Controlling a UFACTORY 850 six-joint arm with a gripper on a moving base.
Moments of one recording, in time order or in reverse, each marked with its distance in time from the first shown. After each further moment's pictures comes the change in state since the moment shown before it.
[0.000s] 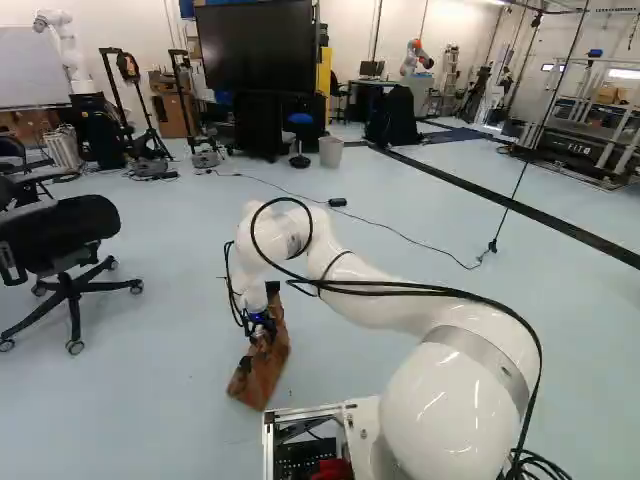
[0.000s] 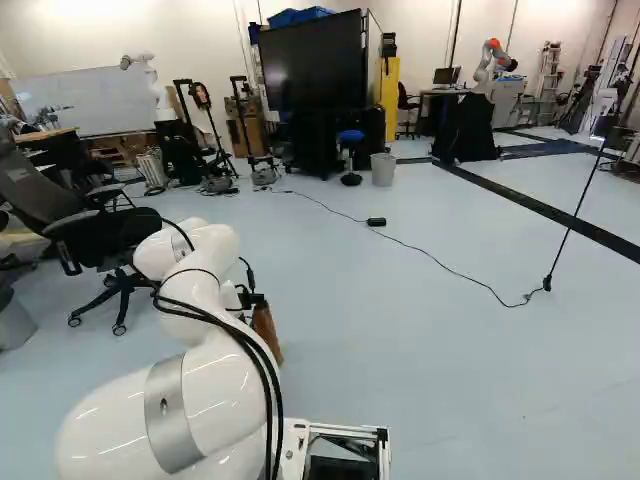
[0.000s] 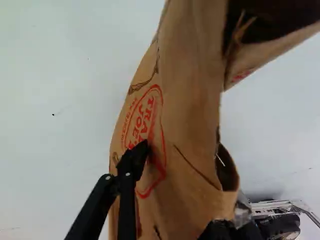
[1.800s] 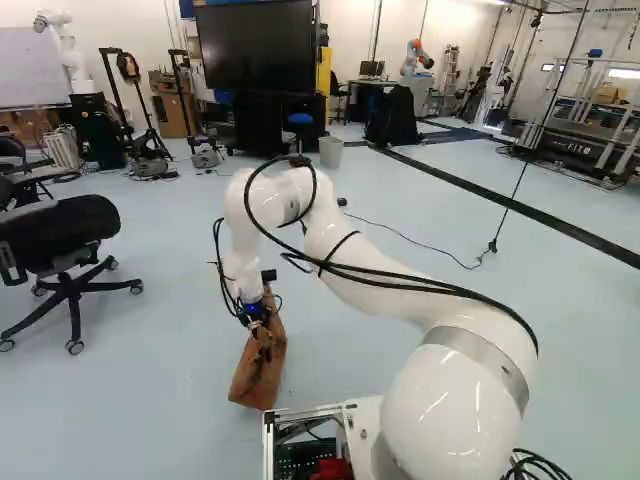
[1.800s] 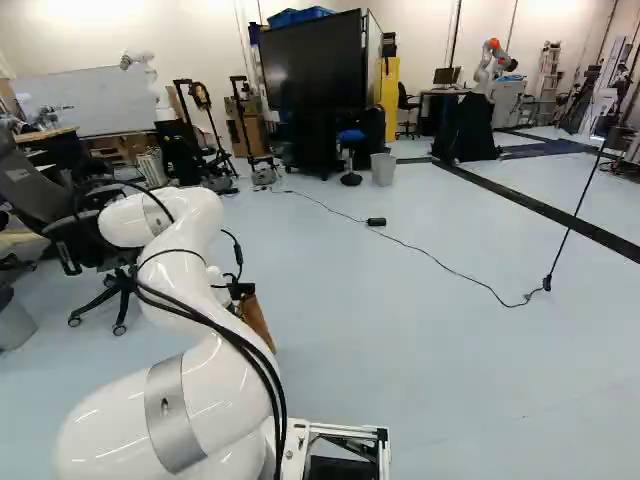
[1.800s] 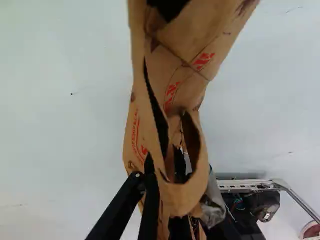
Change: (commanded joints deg) arm 2.6 16.9 18.8 0.3 1.3 0.0
